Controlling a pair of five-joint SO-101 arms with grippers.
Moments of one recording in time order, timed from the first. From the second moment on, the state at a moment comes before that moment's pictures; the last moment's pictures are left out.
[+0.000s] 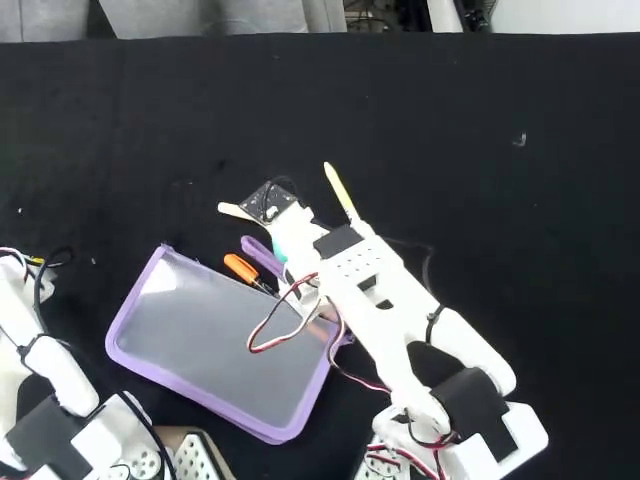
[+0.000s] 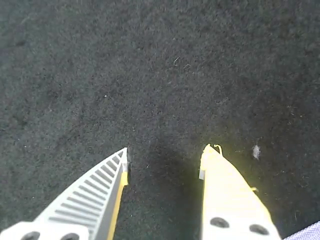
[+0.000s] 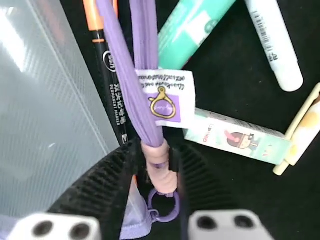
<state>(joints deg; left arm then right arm) -51.0 -19.1 46.2 42.6 -3.9 -30.2 -10.2 42.2 60.0 14.7</state>
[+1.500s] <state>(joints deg) -51.0 -19.1 48.9 42.5 -3.9 4.3 -14.4 -27.2 97.9 20.6</state>
